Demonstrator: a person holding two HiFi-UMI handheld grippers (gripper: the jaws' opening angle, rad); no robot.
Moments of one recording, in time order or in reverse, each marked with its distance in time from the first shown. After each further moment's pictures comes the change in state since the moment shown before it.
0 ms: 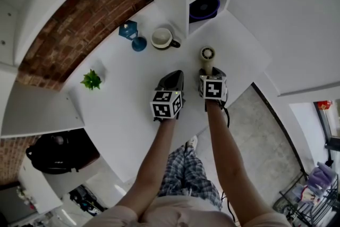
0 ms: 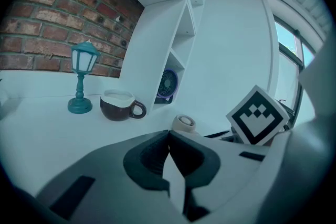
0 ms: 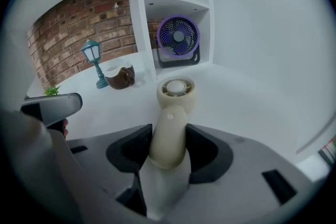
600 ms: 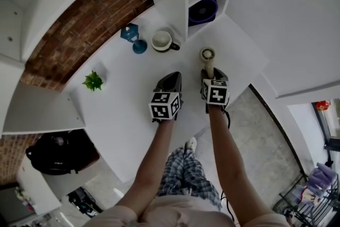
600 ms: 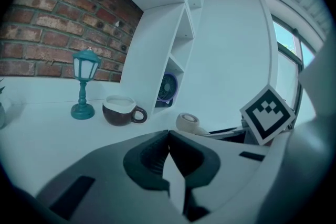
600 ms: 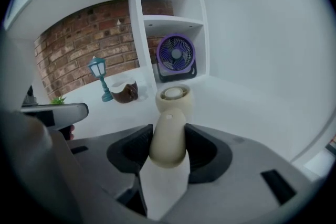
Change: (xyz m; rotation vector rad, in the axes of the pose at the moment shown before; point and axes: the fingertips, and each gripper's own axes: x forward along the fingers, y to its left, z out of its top) left arm -0.012 0.001 0.010 0.016 -0.019 0.007; right arm -0.027 -0.004 0.020 0.021 -0.140 0.022
